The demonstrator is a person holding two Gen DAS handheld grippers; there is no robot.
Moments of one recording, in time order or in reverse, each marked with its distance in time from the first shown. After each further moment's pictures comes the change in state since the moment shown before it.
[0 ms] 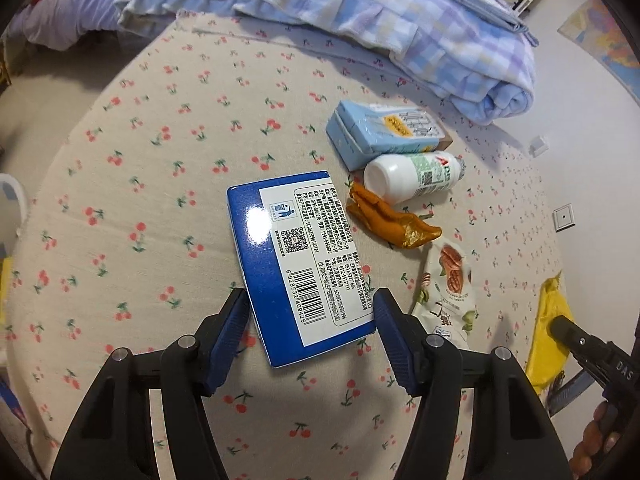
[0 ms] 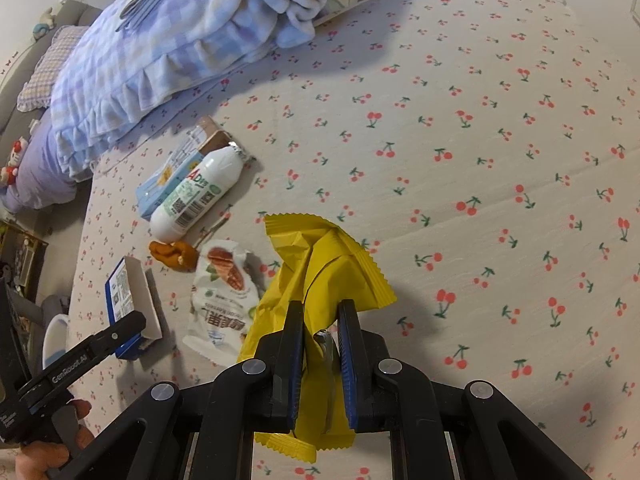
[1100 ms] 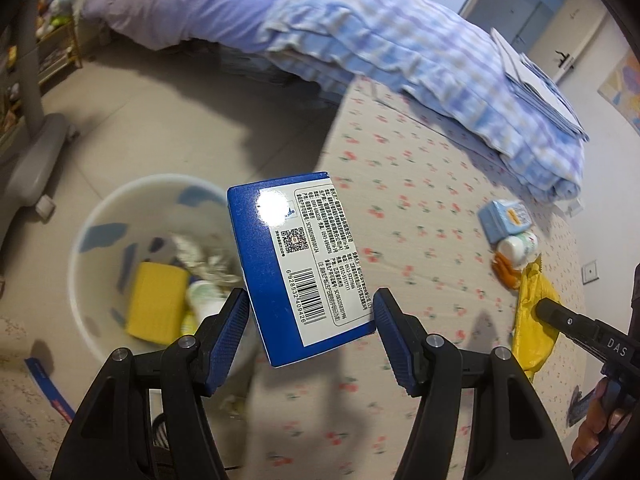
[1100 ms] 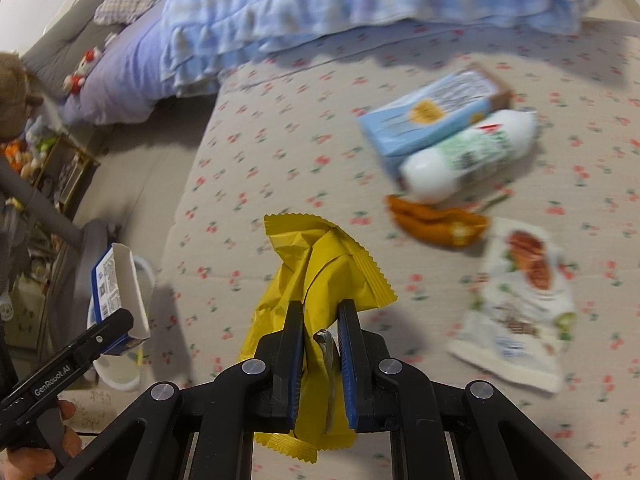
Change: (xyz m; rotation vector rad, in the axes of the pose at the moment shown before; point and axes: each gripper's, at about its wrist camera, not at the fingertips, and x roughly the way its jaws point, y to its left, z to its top) left arm -0.100 0.182 -0.001 -0.143 -0.124 0.131; right arm 0.068 0.194 -0.028 -0.244 0.095 0.129
